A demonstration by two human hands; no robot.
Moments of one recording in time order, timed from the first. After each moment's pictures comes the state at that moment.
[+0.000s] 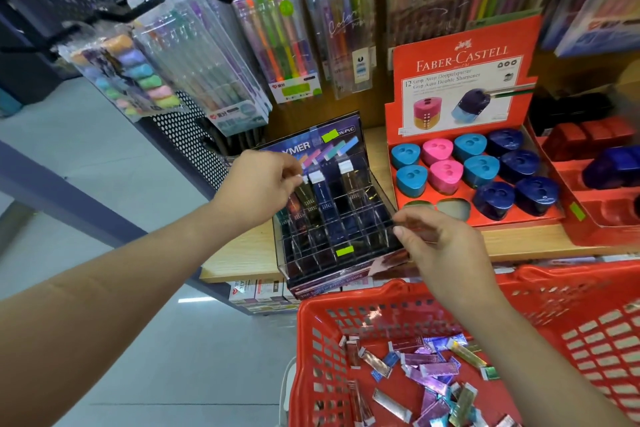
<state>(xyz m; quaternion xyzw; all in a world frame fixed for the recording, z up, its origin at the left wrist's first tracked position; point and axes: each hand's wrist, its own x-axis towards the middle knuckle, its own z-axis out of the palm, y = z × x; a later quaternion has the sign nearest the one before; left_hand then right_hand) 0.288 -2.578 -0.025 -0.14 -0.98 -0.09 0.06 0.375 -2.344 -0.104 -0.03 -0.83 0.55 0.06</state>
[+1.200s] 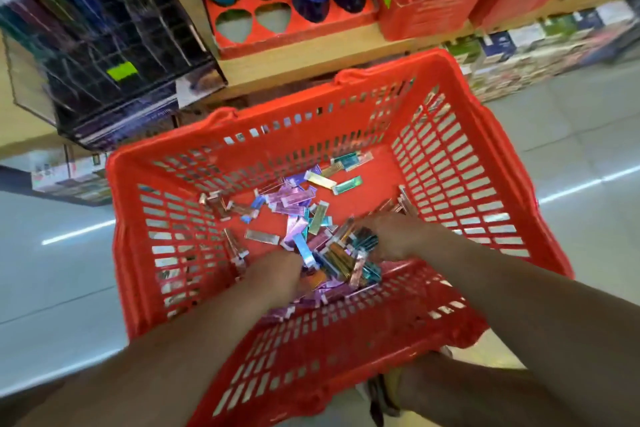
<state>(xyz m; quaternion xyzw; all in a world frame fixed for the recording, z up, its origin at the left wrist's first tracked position) 0.534 -2.434 -0.274 -0.26 -0.86 0.03 -0.44 0.537 -2.210 -0.243 0.04 -0.87 0.12 -0.47</state>
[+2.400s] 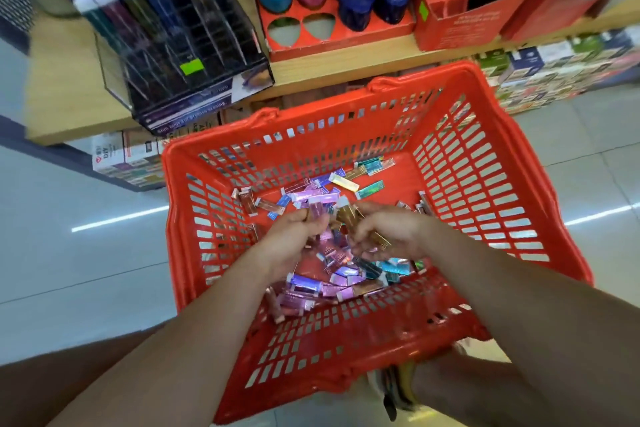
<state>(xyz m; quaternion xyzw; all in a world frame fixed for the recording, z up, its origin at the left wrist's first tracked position) 0.519 -2.438 -0.219 0.23 -0.63 -0.61 -0.42 0.529 -2.252 -0.221 -0.26 -0.58 0.61 -0.48</state>
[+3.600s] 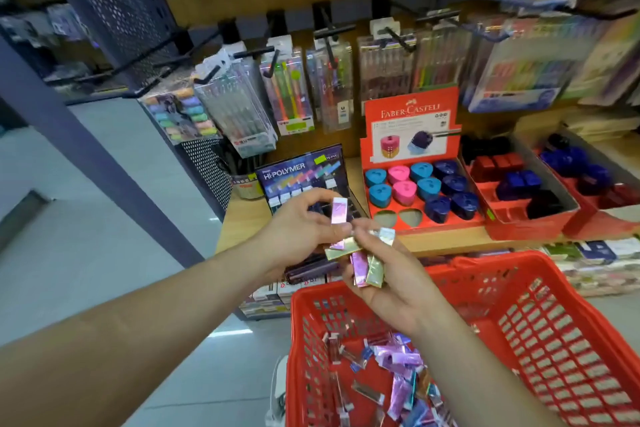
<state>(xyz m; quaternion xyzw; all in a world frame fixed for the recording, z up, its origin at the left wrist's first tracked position) 0.408 -2.521 0.027 0.00 -0.79 -0.58 -0.18 0.445 -2.382 -0.034 -0.12 -0.33 0.92 -0.19</state>
